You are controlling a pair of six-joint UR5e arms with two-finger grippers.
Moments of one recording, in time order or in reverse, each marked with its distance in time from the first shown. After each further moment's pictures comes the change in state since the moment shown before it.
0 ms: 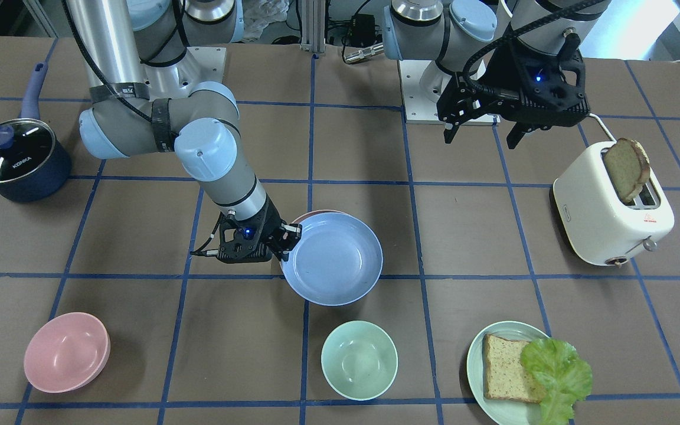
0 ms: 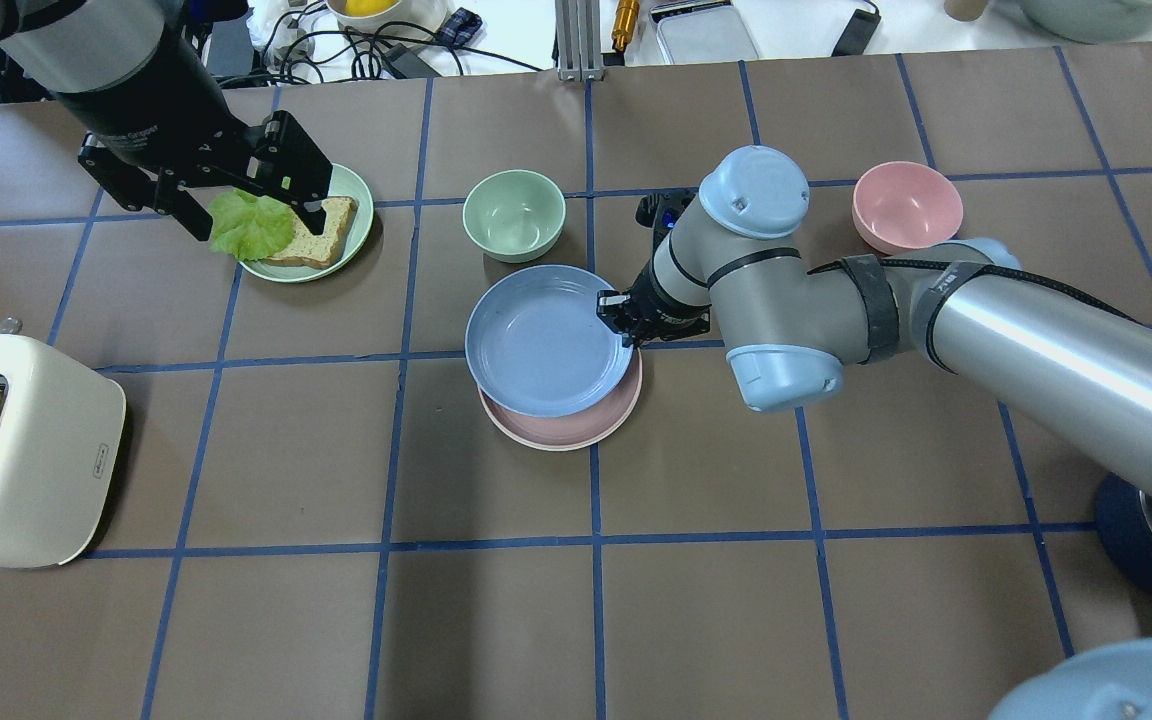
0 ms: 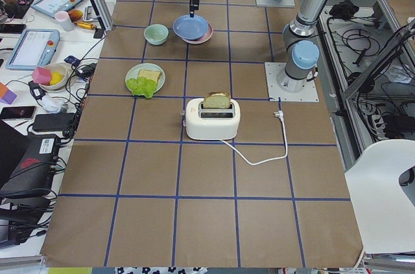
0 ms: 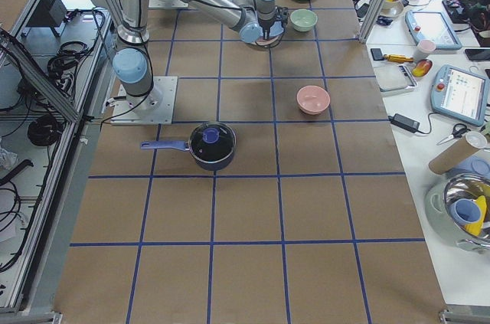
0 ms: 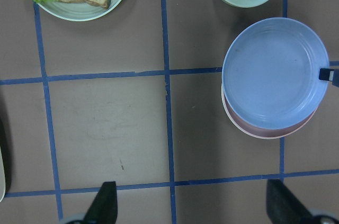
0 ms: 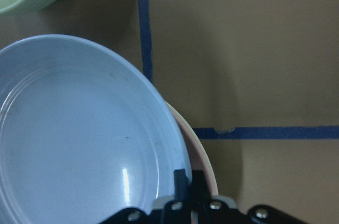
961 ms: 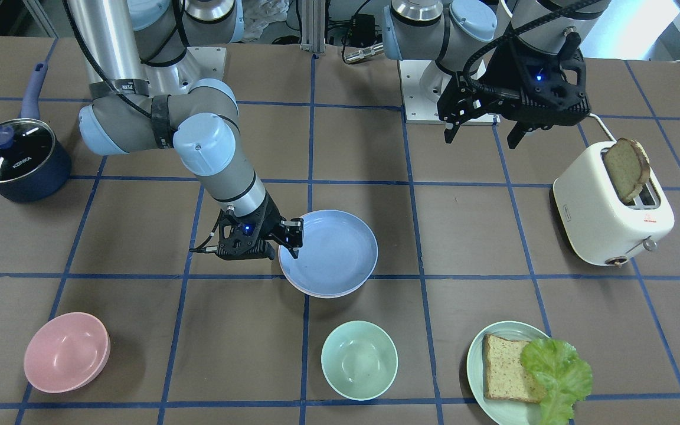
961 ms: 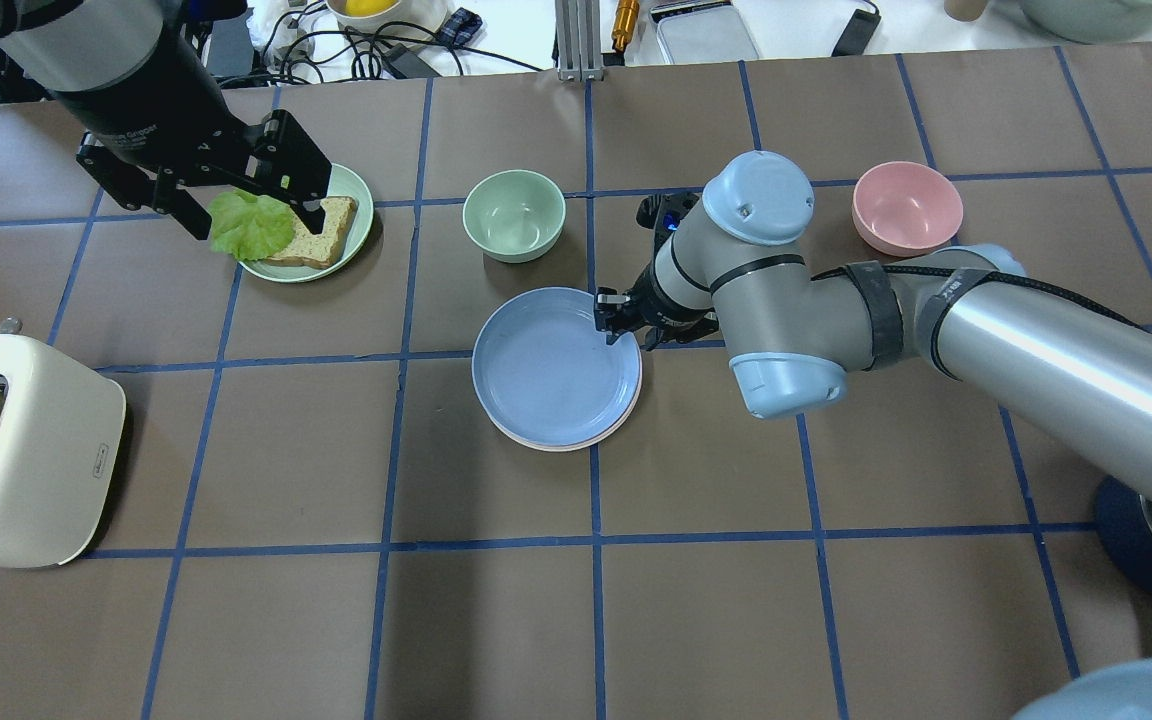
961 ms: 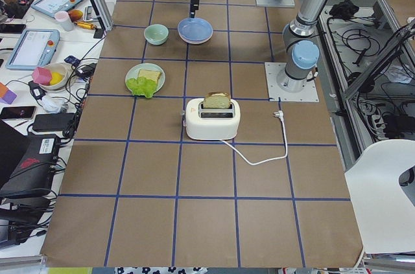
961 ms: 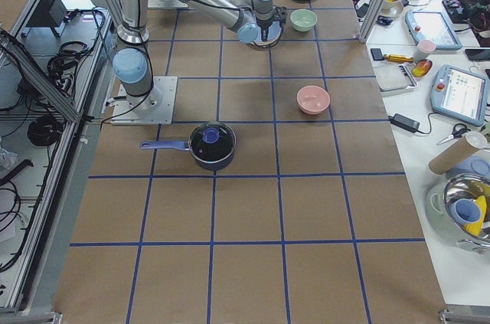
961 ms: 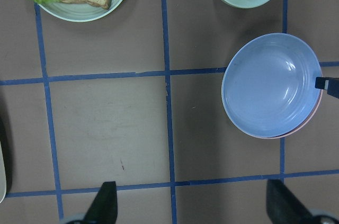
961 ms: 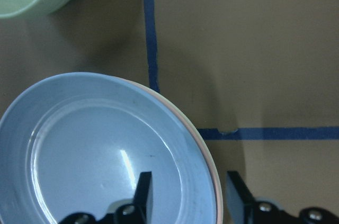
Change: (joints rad) left arm 0.000 0.000 0.002 0.000 0.001 0.000; right arm -0.004 -0.012 0.000 -0.024 0.008 0.004
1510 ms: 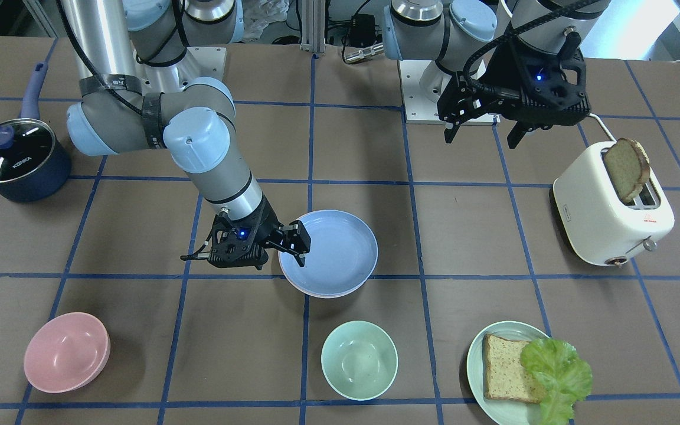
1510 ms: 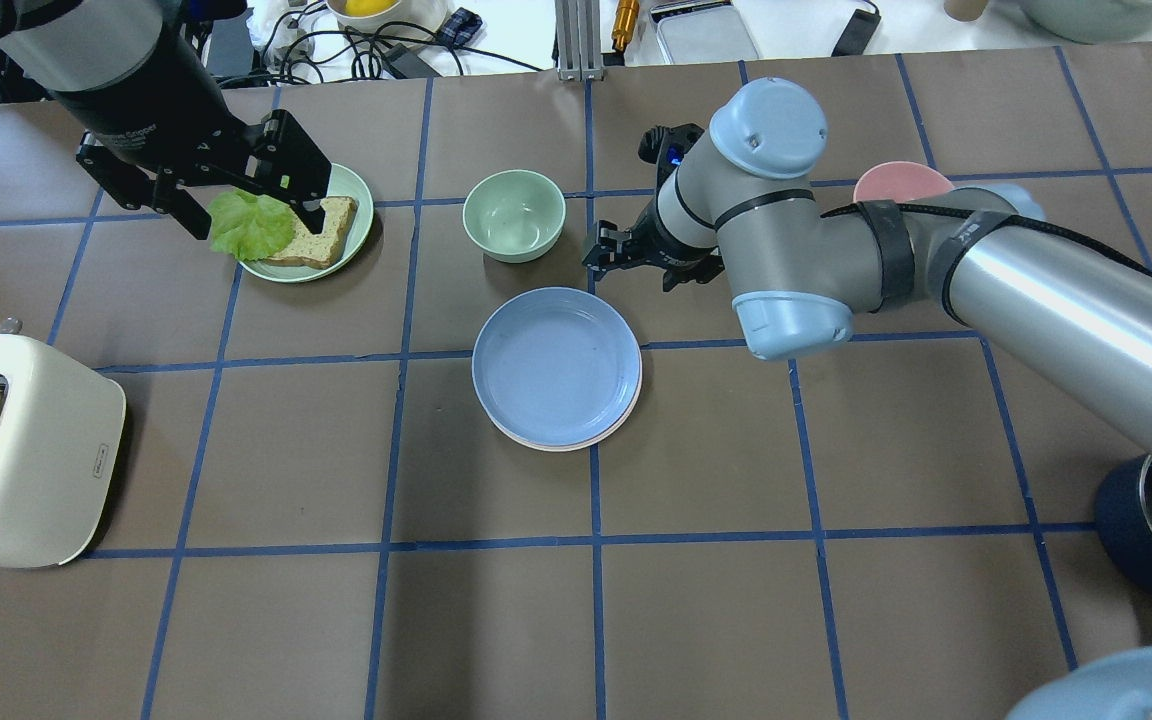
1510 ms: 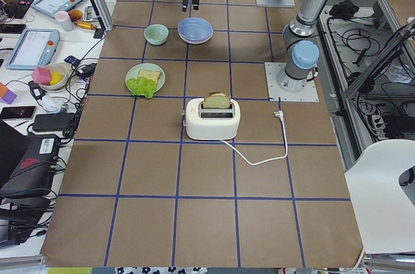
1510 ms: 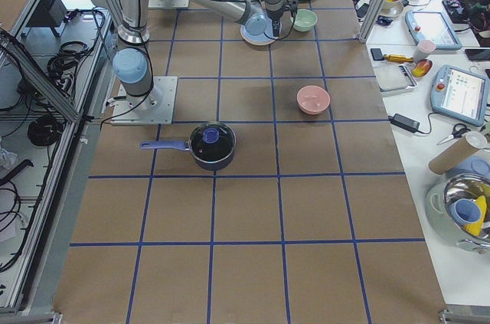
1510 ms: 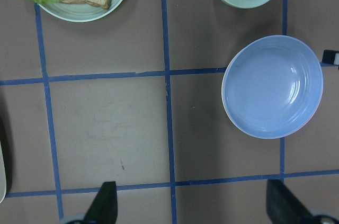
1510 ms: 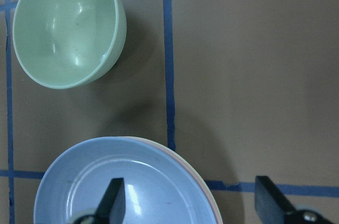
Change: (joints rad) left arm 0.000 0.000 0.000 0.000 0.000 0.000; right arm -0.021 -0.001 -0.133 0.072 -0.011 -0.039
